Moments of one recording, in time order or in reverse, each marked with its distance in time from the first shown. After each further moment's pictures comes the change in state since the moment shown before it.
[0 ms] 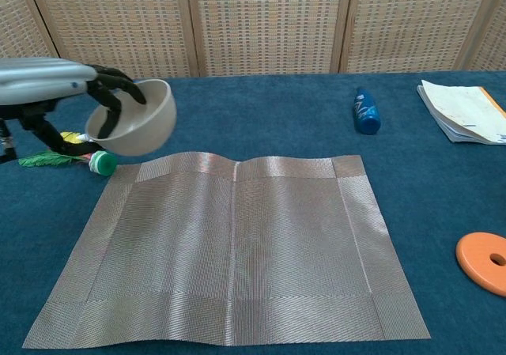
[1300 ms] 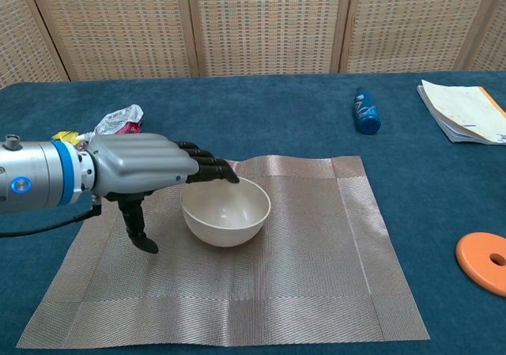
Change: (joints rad) left arm -0.191 -0.195 0.086 -0.092 -0.329 -0.089 0.455; right arm -0.009 0.012 0.009 0.002 0.015 0.007 0.018
